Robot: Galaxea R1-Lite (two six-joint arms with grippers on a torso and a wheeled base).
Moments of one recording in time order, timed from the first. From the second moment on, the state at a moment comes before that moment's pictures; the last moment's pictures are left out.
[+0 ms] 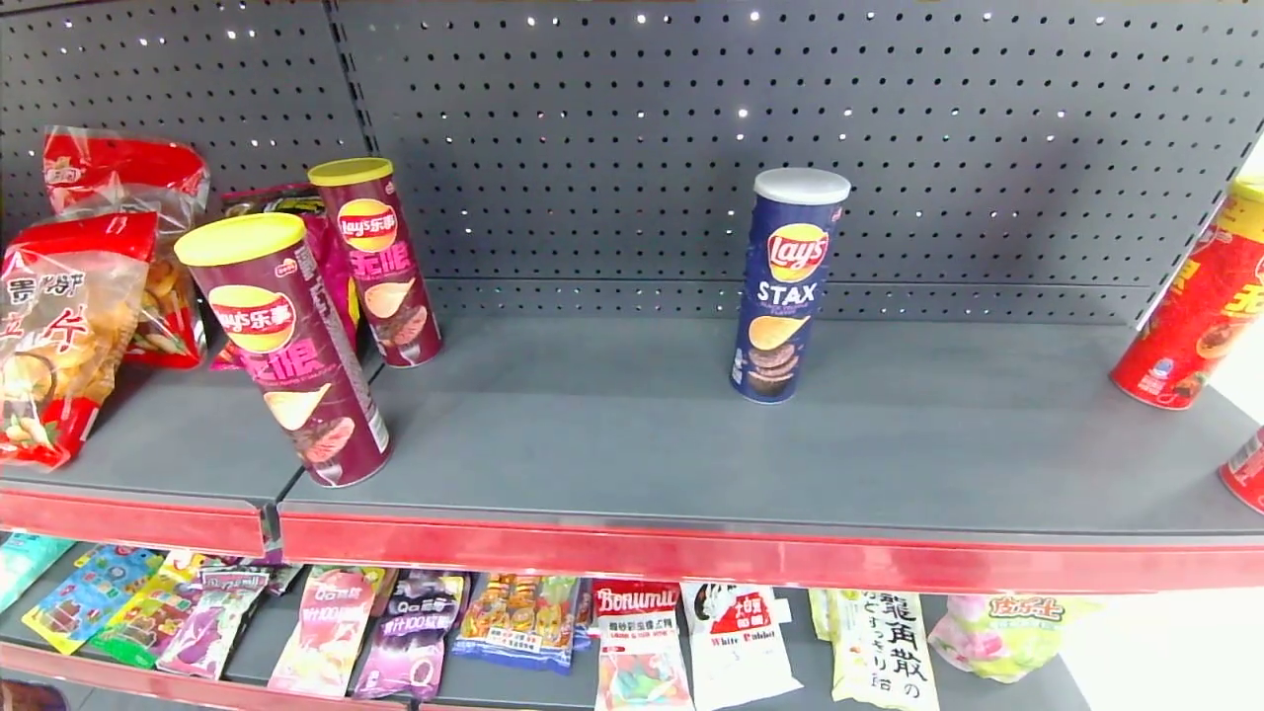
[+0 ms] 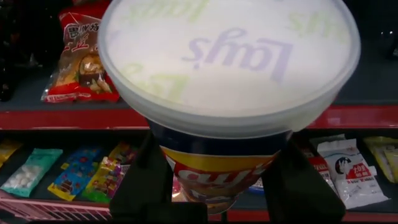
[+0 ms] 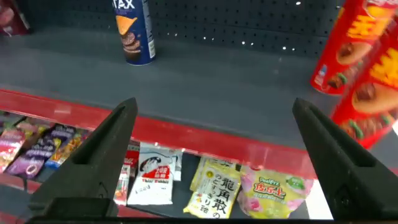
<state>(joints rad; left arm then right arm) -0.02 0.22 -0.58 0.31 0.03 0.08 0.01 0.41 -0.41 -0.03 0.16 -0.06</state>
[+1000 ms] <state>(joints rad) -0.02 0.33 -0.74 0.42 0.06 0.07 0.22 1.56 -0.93 -0.58 0.37 -0.02</state>
